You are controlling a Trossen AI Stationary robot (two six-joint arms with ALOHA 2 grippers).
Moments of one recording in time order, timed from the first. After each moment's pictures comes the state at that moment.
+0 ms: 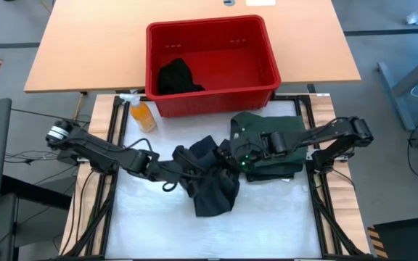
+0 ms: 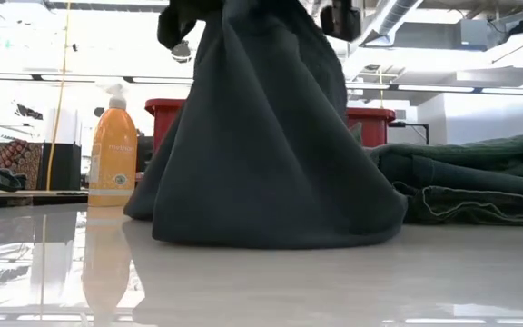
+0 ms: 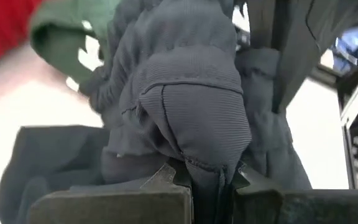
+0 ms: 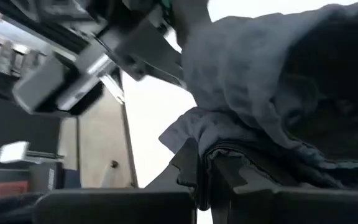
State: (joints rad) left arm -0.31 1.46 1.11 -0.19 -0.48 -0.58; right arm 0.16 1.52 1.34 -0.42 -0.07 0.76
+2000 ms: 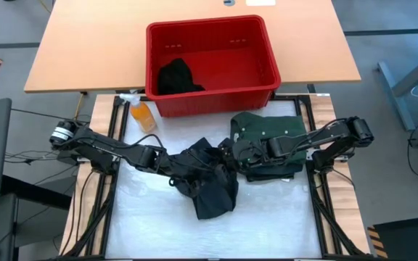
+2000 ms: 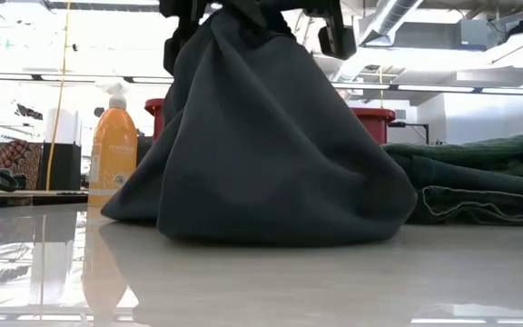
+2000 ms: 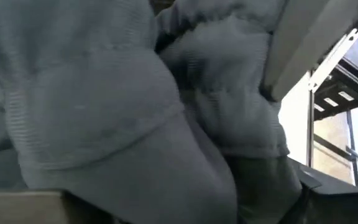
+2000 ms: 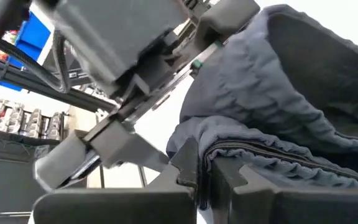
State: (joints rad) left arm -0.22 1.51 1.11 -0.23 -0.16 -0.69; right arm 0.17 1.52 1.20 -0.12 0.04 0.95
